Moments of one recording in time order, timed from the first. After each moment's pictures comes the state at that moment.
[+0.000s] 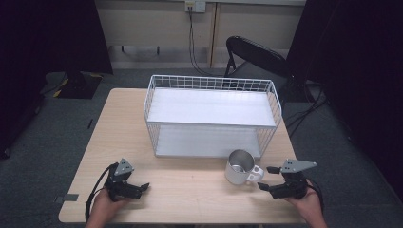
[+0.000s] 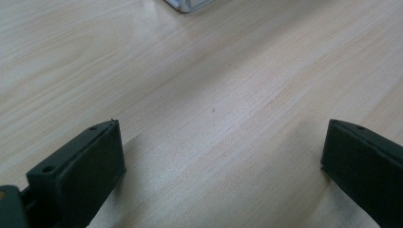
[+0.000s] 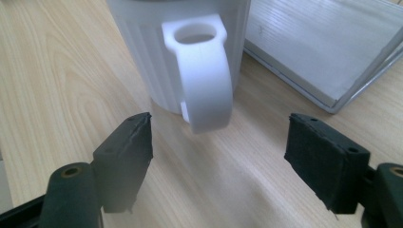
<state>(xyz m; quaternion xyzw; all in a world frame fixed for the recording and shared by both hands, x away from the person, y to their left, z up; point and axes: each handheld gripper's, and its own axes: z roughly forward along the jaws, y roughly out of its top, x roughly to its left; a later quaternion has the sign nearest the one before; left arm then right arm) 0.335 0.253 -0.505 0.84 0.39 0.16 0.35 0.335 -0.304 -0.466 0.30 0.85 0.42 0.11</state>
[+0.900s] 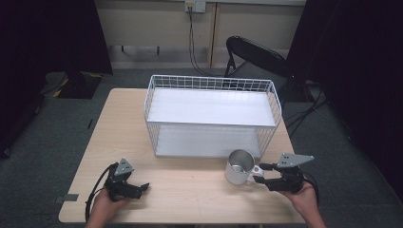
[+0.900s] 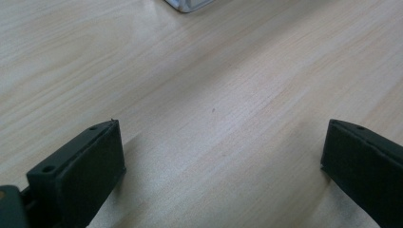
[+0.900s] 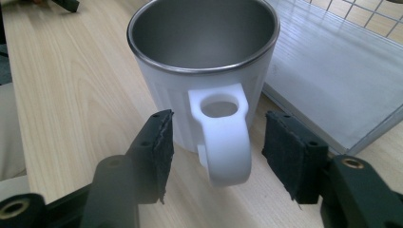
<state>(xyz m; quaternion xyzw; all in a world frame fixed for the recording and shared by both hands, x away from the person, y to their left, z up) 0.335 0.253 -0.505 0.84 0.39 0.16 0.35 0.344 -0.288 -0.447 0.28 0.85 0.44 0.10</state>
